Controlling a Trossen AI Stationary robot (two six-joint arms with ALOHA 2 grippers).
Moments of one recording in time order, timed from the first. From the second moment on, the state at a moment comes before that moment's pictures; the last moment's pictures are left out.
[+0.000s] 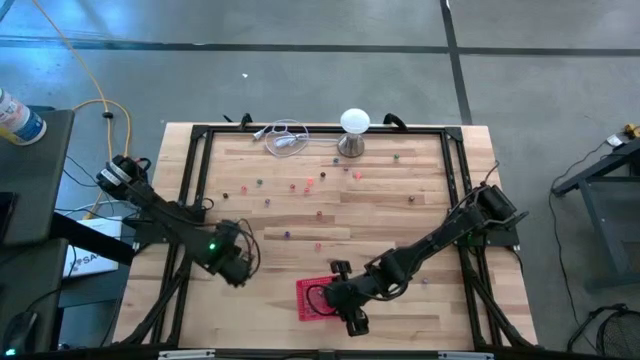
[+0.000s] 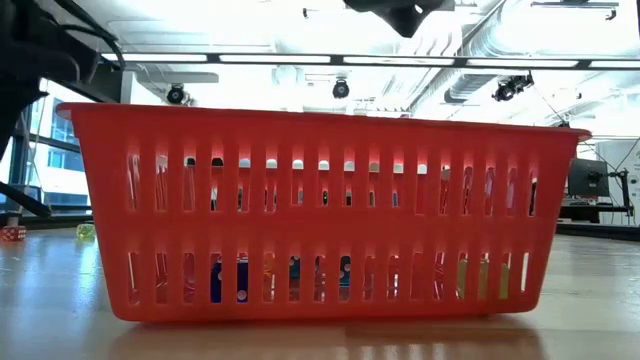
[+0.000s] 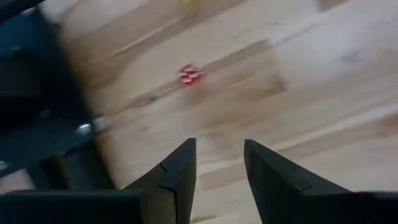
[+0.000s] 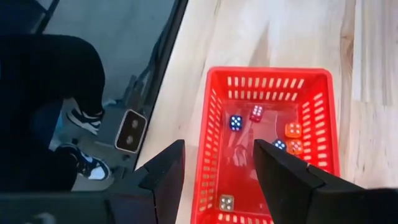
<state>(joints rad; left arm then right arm) -0.63 1.42 0.95 -1.22 -0.14 -1.82 0.53 1.90 1.49 -0.42 0.03 0.34</state>
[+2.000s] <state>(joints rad) -0.31 1.42 0.72 -1.01 0.02 -1.29 0.56 1.90 1.49 -0.42 0.08 0.30</state>
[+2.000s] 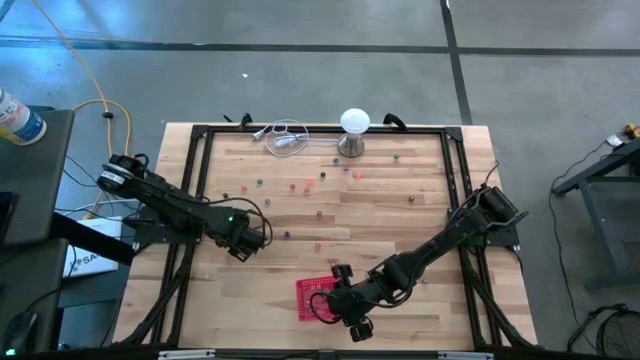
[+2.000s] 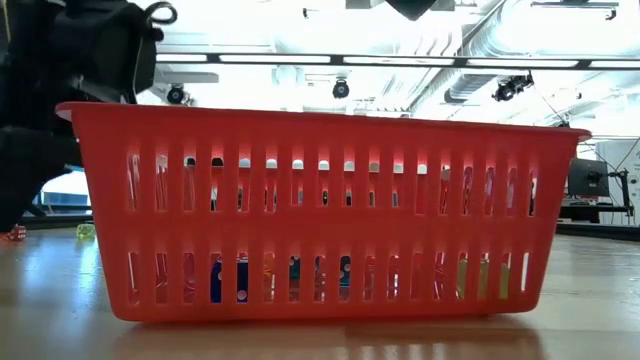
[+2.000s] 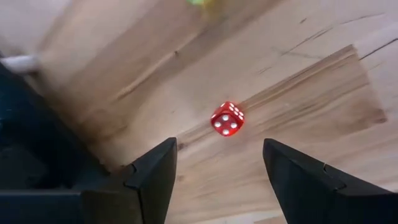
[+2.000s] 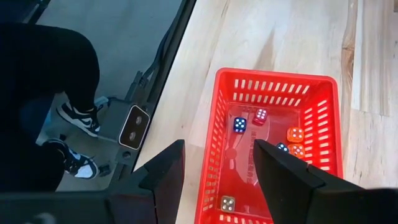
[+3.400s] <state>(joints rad) -0.36 1.42 0.68 -0.86 -0.05 -1.21 0.56 1.90 1.49 -0.41 0.08 0.29</state>
